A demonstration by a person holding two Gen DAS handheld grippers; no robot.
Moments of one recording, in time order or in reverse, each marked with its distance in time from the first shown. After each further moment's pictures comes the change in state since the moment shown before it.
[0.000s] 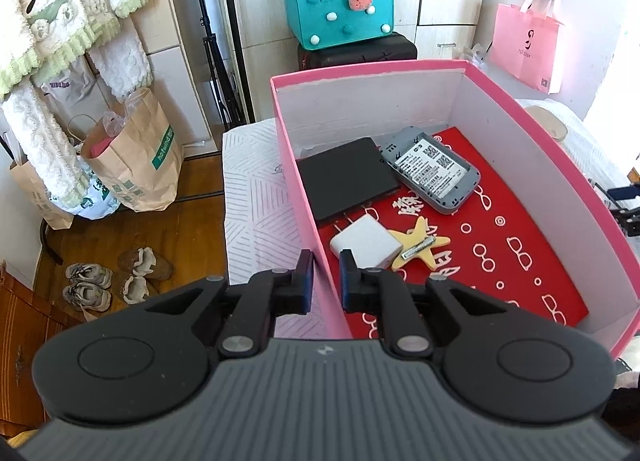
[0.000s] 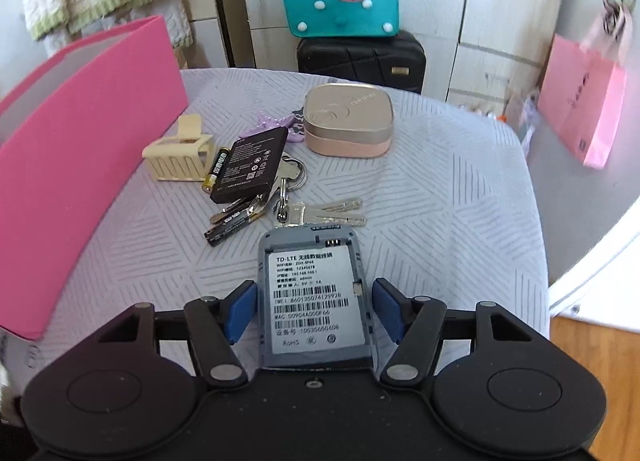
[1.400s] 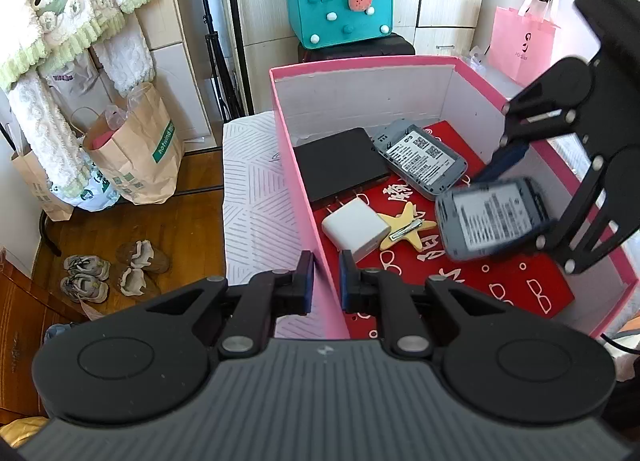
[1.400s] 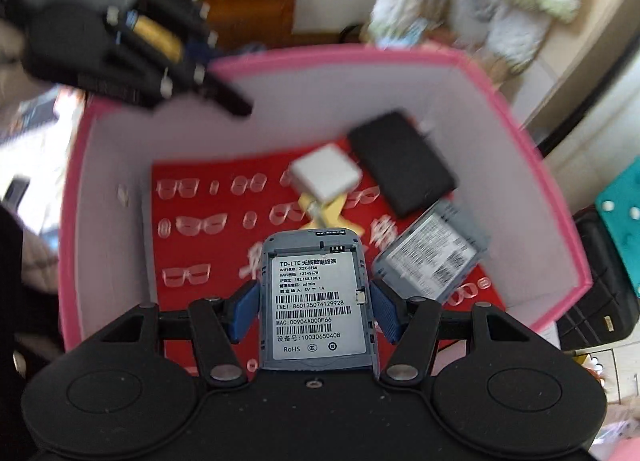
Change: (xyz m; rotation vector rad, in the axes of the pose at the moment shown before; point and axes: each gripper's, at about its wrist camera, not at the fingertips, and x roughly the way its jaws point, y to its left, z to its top) left arm -0.015 -0.003 -0.015 -0.019 -0.010 -0.007; right arm 0.025 0.238 0.131 -0.982 0.243 0.427
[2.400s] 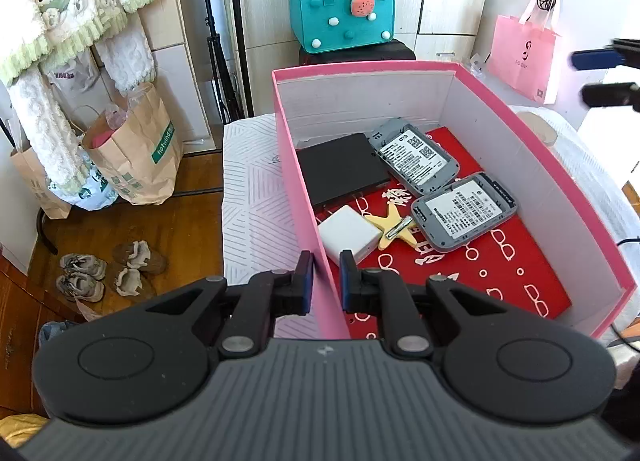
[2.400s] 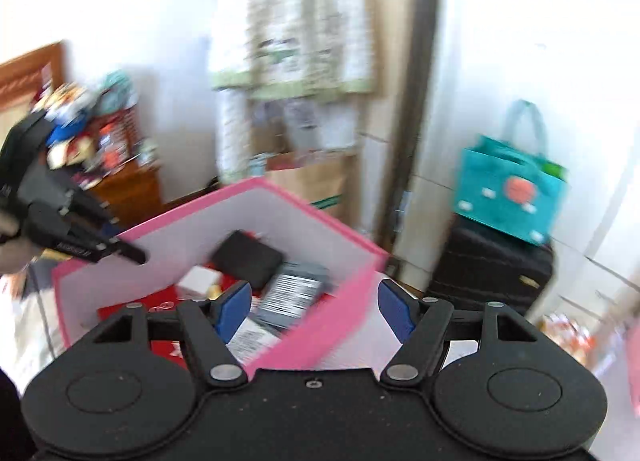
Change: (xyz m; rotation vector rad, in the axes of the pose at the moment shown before) left arm -0.001 -0.001 -0.004 -0.014 -0.015 -0.001; right arm -0.126 -0.016 -0.131 0.524 -0.533 -0.360
